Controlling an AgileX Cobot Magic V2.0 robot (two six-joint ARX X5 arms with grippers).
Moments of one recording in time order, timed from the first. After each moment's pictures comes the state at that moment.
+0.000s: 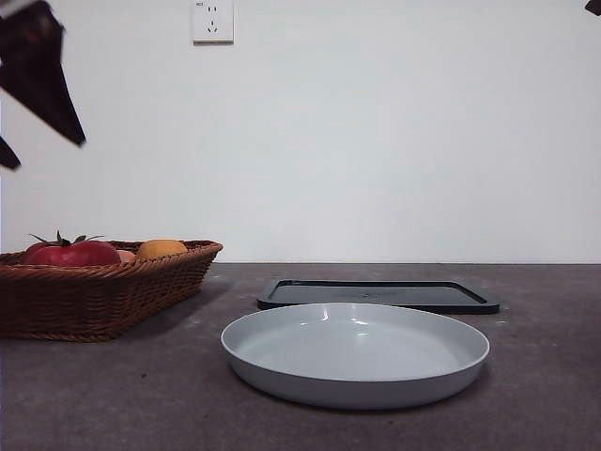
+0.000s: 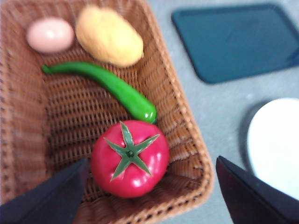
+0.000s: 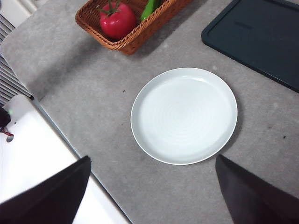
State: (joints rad) left arm -0.10 1.17 0.91 -0.51 0.31 0.08; right arm 0.37 0.77 1.00 -0.98 -0.50 -0.03
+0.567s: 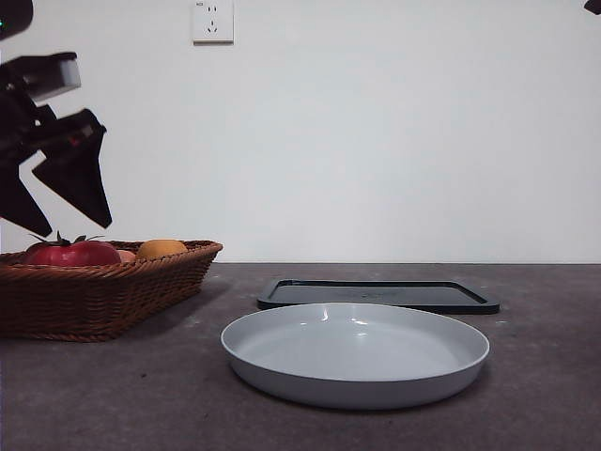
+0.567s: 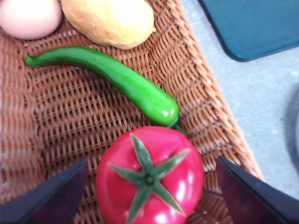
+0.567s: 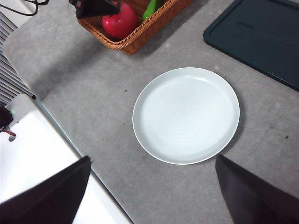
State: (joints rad) left arm -0.15 1.40 0.91 -0.37 0.24 0.16; right arm 0.37 0.77 1.00 -0.98 -0.50 -0.03
